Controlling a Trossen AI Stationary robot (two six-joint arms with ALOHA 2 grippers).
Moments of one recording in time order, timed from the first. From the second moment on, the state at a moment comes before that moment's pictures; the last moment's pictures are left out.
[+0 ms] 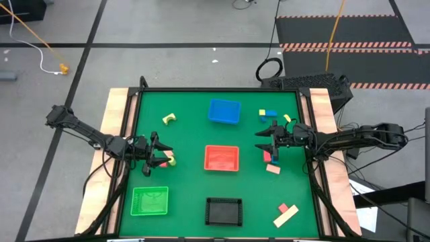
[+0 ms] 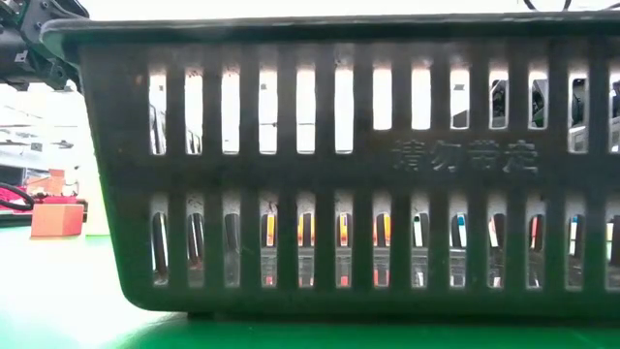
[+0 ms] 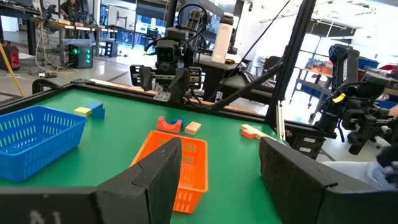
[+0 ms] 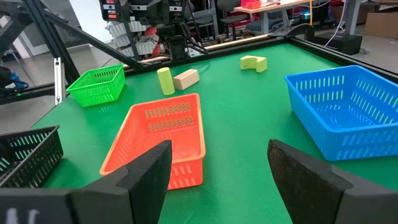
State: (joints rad) left arm -0.44 0.49 0.01 0.54 -0.37 -0.19; right arm -0.19 0.90 0.01 0.73 -0.13 0.17
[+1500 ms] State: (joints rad) left arm -0.44 0.49 0.01 0.54 -0.37 -0.19; right arm -0.19 0.90 0.07 0.92 0.18 0.22
